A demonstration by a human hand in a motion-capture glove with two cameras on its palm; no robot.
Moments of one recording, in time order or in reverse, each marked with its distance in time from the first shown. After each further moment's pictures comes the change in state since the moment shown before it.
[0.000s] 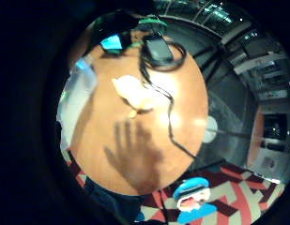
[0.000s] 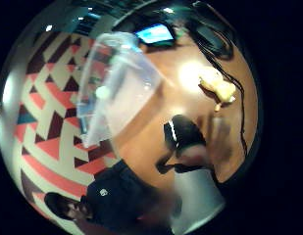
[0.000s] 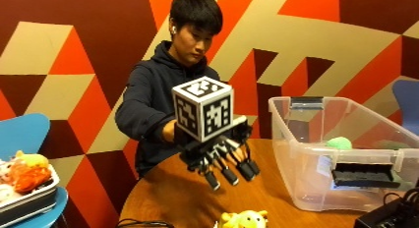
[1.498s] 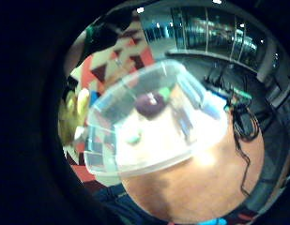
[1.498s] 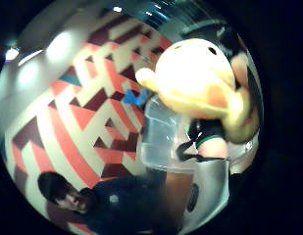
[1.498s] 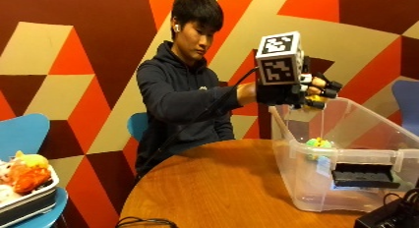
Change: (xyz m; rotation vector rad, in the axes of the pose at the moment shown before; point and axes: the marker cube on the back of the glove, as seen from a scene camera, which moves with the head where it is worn) arm -0.262 -0.013 -0.046 0.153 -0.436 -0.438
